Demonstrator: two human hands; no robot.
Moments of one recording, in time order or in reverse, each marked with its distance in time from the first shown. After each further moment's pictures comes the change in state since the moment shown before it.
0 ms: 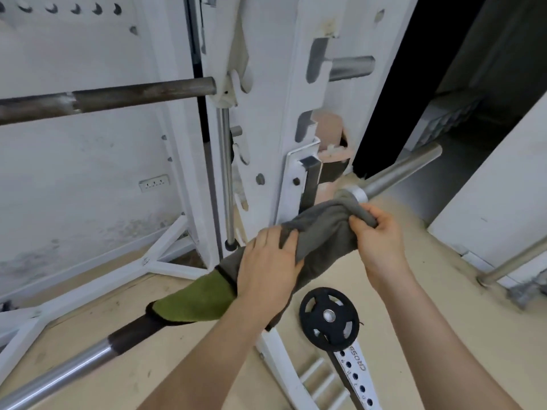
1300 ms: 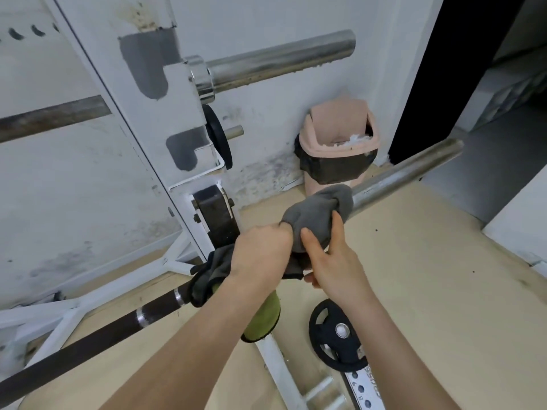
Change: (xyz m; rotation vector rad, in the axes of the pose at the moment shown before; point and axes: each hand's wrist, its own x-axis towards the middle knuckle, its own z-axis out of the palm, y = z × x) left_hand 0.146 0.113 0.014 0.334 -0.170 -0.021; right_hand 0.117 0.053 -0.063 -0.419 -0.375 0.096
